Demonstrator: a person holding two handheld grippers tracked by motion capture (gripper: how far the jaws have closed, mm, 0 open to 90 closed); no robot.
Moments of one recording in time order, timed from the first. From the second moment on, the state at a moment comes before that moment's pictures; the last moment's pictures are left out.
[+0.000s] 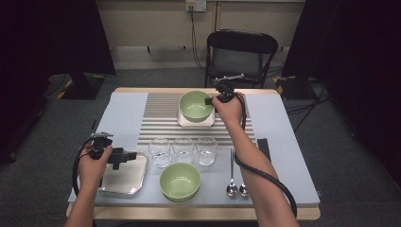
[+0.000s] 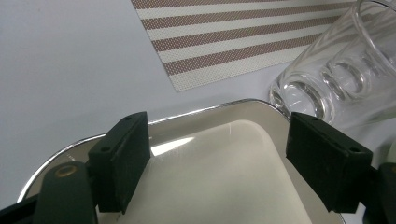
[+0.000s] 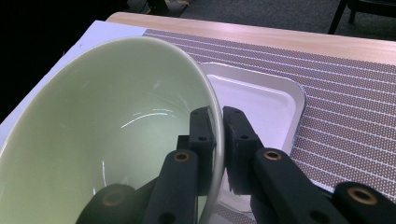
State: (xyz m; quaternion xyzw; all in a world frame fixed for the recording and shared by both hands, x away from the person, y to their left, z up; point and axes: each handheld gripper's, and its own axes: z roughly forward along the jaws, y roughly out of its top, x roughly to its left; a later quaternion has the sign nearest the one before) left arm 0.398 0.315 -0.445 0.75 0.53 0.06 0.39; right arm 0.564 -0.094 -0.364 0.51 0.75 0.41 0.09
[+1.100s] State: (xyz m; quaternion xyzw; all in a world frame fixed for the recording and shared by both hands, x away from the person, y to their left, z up) left arm 0.399 0.316 -0.446 0.75 0.53 0.06 0.39; right arm 0.580 -0.094 -0.381 0.52 0.75 0.40 0.09
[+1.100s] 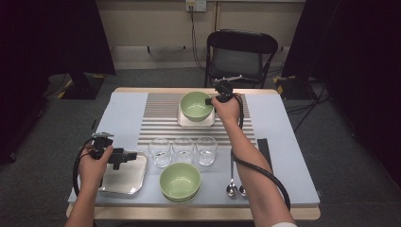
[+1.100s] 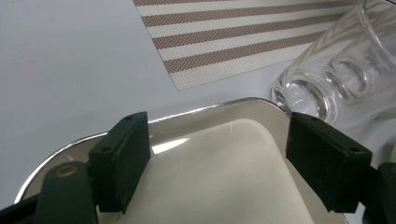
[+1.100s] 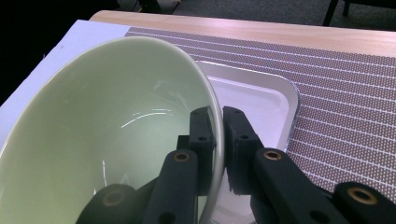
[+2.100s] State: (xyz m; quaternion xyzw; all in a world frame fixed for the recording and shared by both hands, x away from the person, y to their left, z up) left arm 0.397 0.314 -0.446 0.76 0.53 0.06 0.38; right arm 0.589 -0.091 -0.394 0.53 0.74 0.40 0.10
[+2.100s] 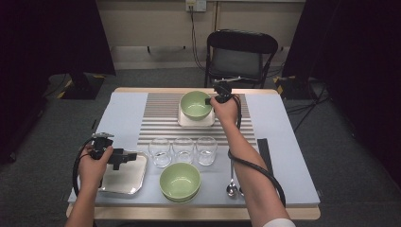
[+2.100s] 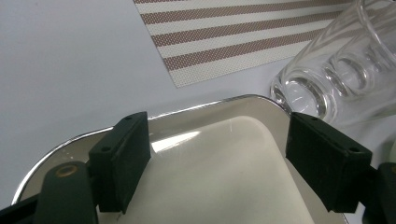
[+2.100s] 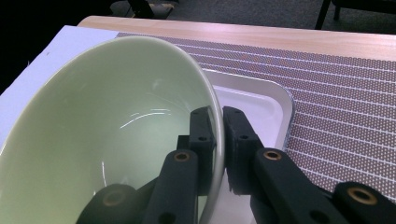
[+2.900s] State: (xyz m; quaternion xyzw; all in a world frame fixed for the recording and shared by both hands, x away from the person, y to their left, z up) left arm 0.397 0.315 -0.447 0.76 0.53 0.06 0.38; right arm 0.599 -0.090 -0.401 0.54 0.73 0.40 0.10
